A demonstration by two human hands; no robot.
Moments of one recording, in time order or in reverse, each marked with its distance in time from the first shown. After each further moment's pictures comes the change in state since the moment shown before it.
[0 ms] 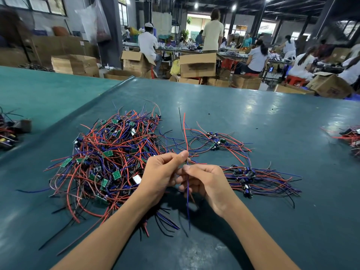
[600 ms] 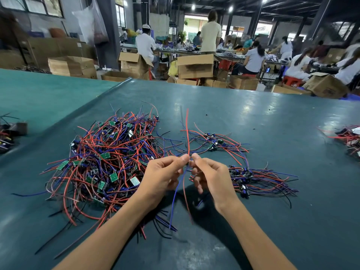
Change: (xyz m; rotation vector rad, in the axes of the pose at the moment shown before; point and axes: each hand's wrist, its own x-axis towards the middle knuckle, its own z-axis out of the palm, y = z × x) left_hand -0.003 0.000 0.001 0.089 -0.032 -0.042; right_hand 0.006 -0.001 -0.009 -0.030 0.265 -0.134
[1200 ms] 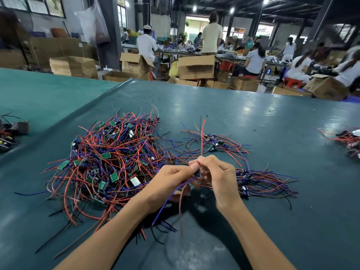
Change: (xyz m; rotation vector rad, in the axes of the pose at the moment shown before) left_hand -0.008 0.006 0.005 0.162 -0.240 -0.165; right_hand 0.003 0.002 -0.003 0.071 0.089 -0.110
